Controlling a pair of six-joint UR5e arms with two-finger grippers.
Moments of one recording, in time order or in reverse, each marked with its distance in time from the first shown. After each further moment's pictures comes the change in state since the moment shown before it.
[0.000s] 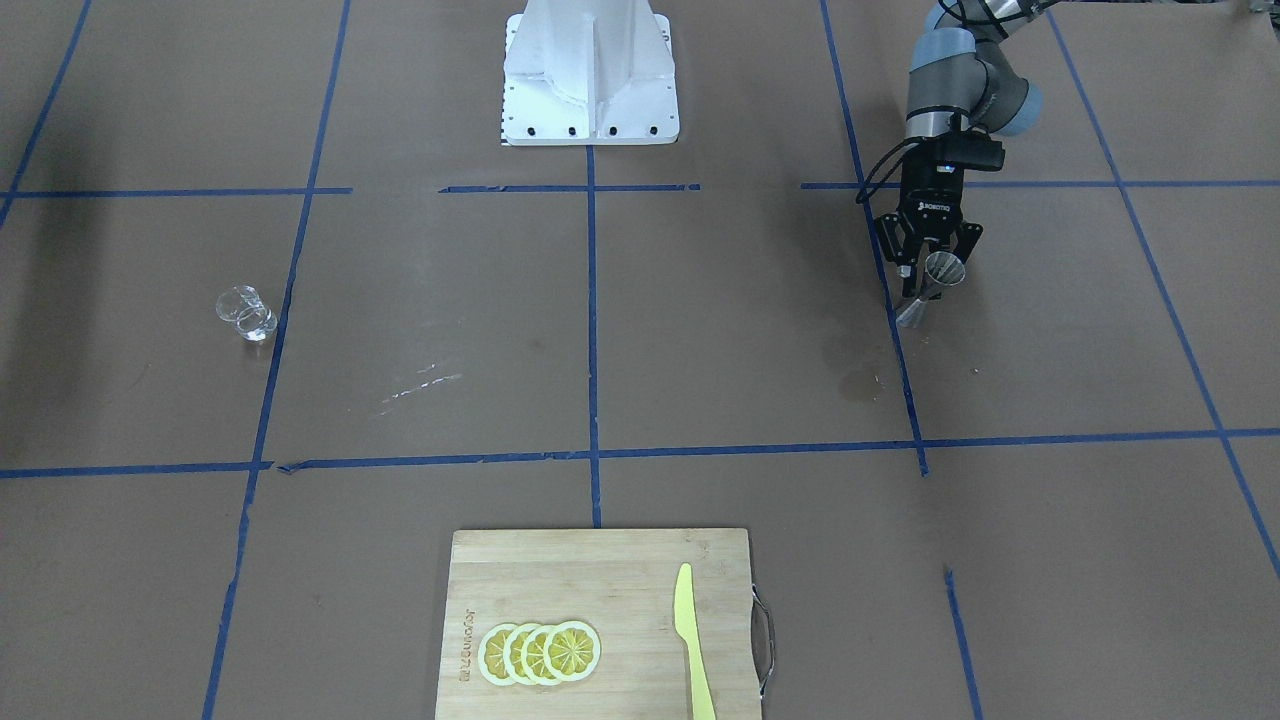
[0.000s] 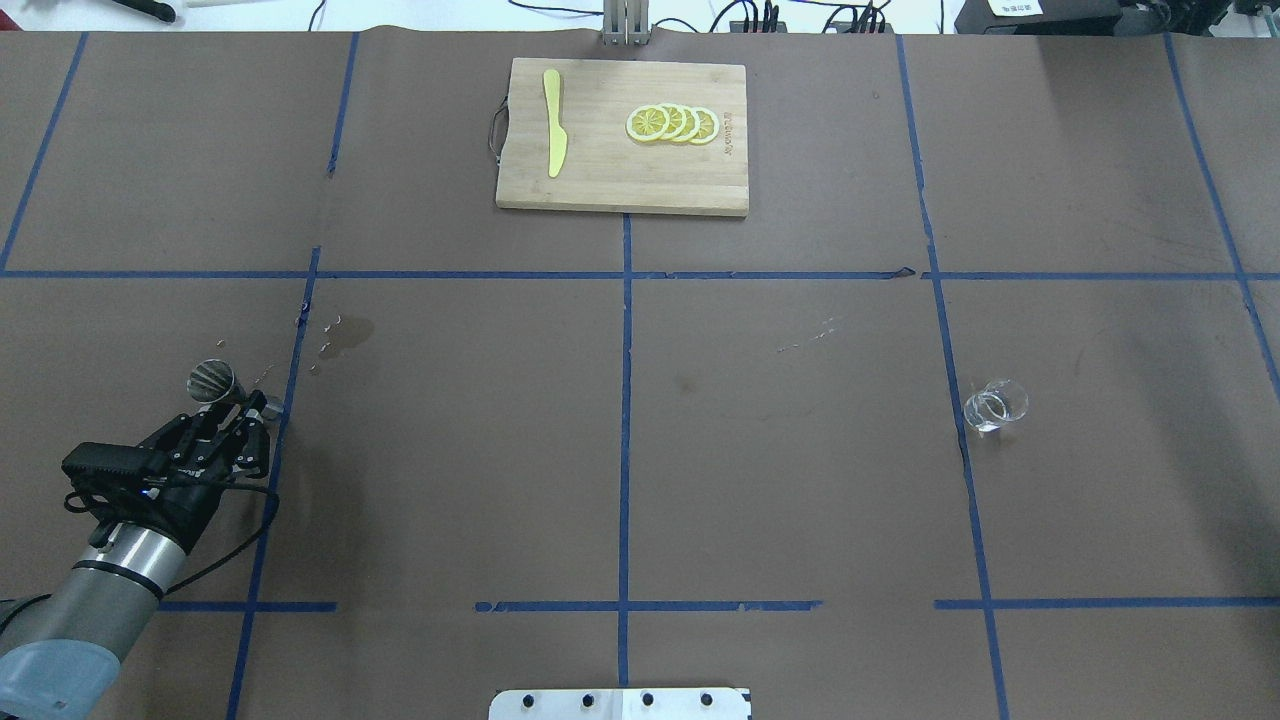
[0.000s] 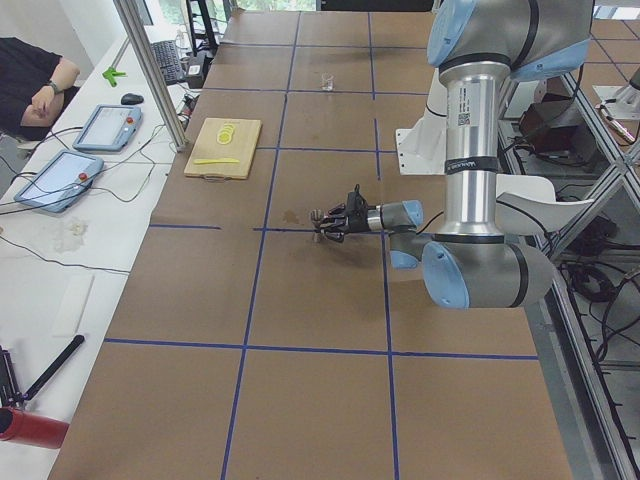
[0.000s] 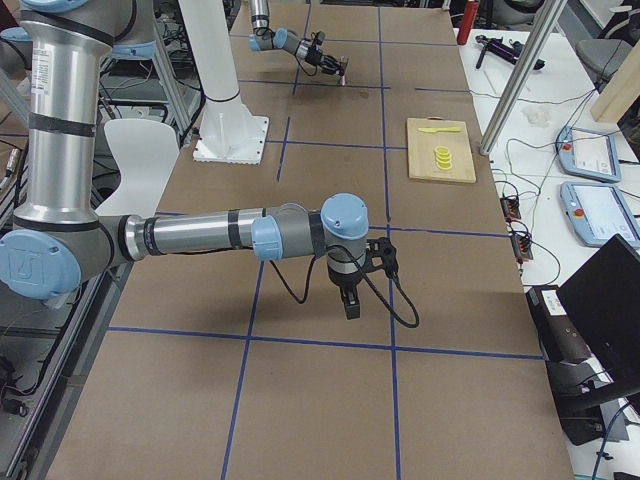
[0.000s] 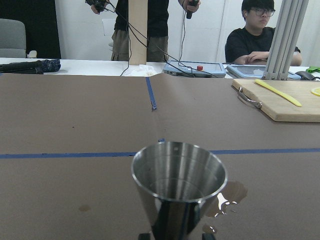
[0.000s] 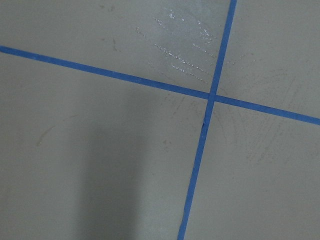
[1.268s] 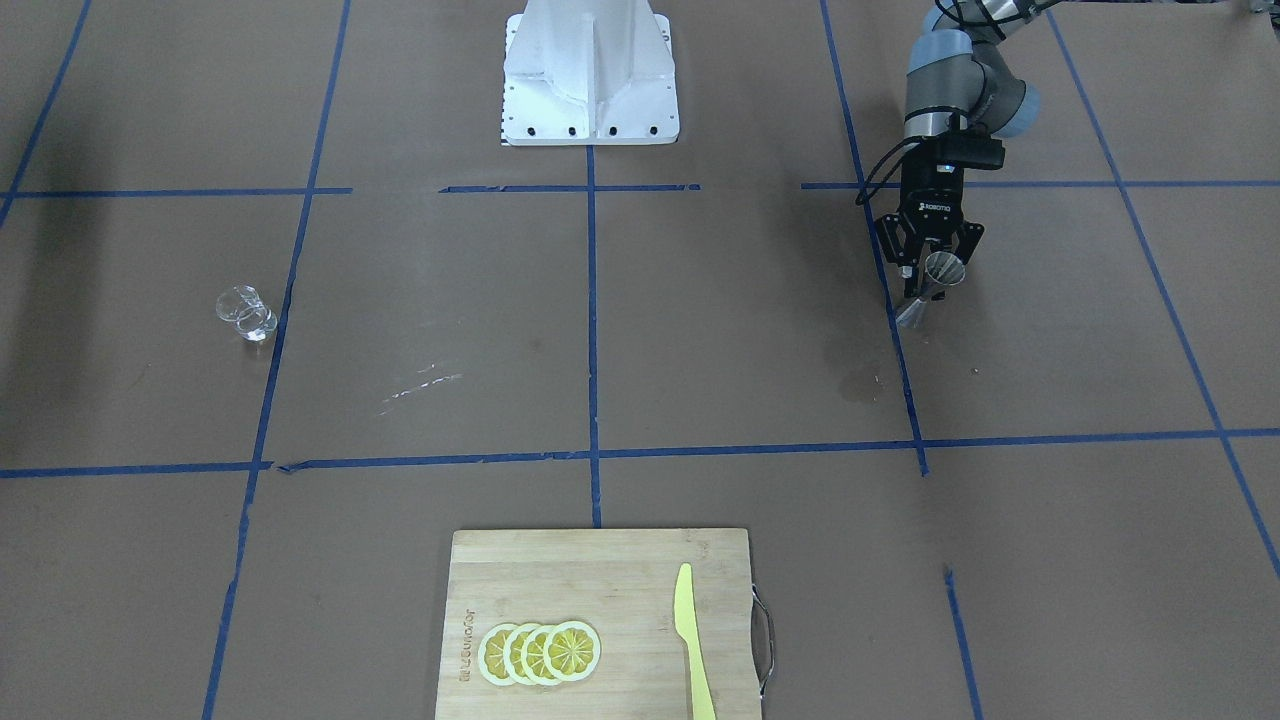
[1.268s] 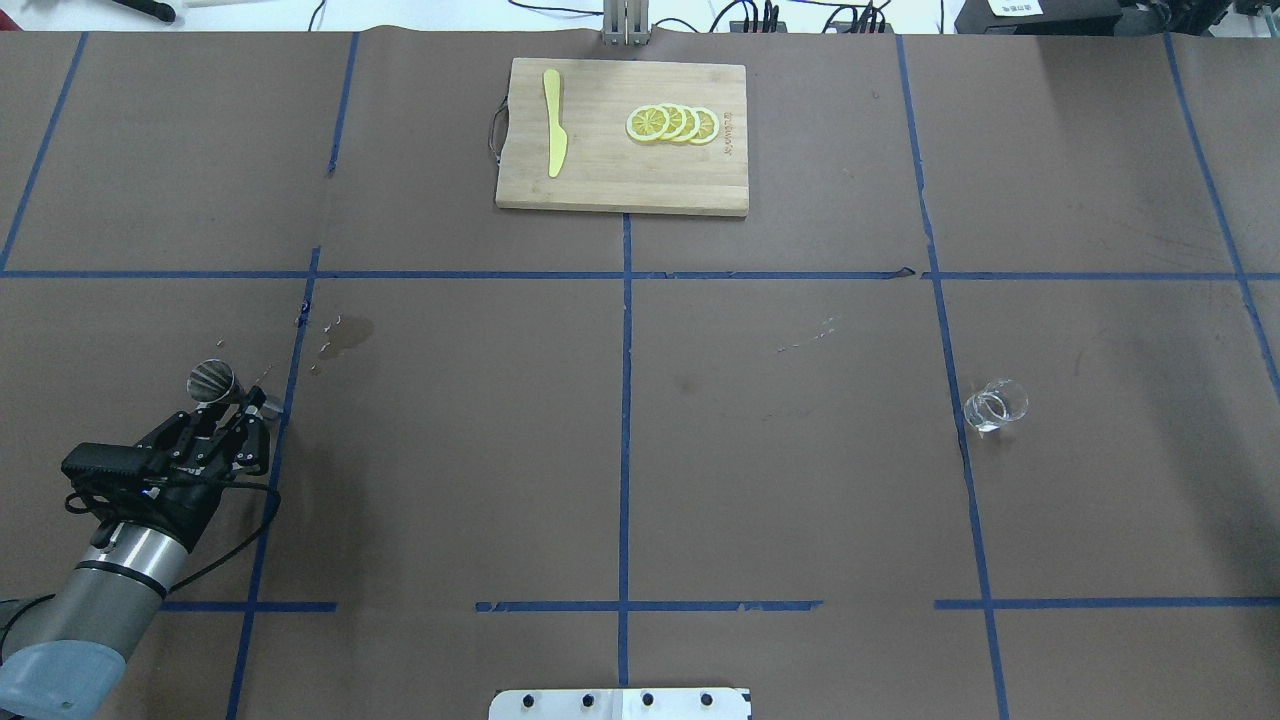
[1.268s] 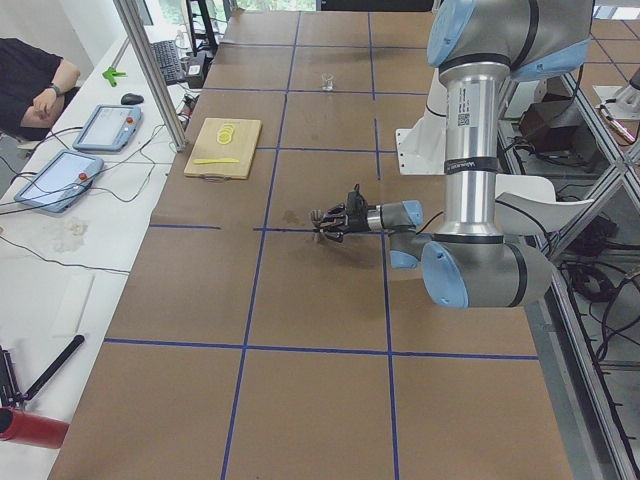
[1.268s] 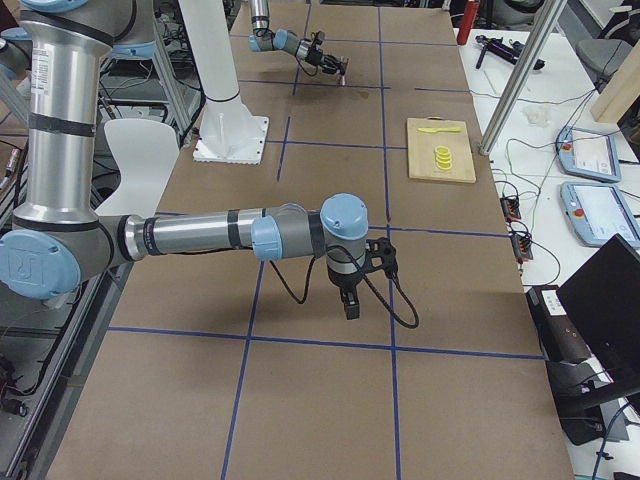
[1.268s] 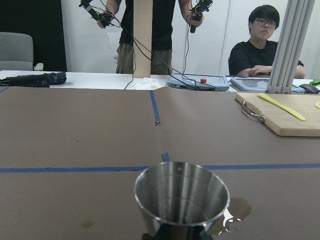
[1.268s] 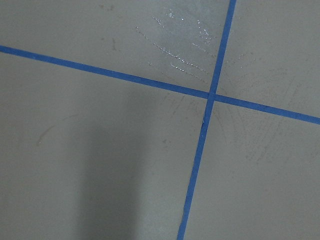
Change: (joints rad) left arm 0.001 -0.007 0.009 0.001 0.025 -0.001; right arm 0.001 -0.001 0.000 0.000 0.000 0.000
